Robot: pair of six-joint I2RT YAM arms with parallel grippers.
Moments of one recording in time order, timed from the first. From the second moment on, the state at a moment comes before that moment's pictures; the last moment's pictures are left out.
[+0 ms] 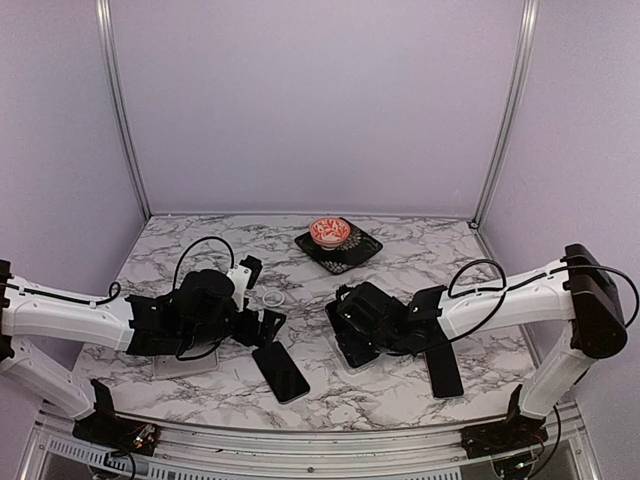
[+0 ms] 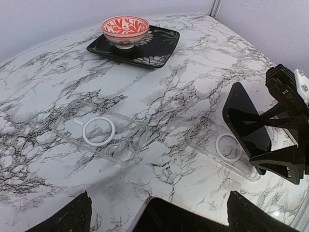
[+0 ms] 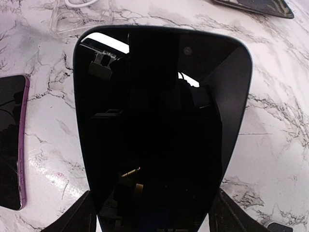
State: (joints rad) left arm -1.04 1.33 0.68 0.08 -0.33 -0.37; right arm 1.10 1.63 0.96 -0.37 0.39 0.46
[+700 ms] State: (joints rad) left arm -1.03 1.38 0.68 0.08 -0.32 -0.37; right arm 1.07 1.70 0.99 -0.37 0.29 0.48
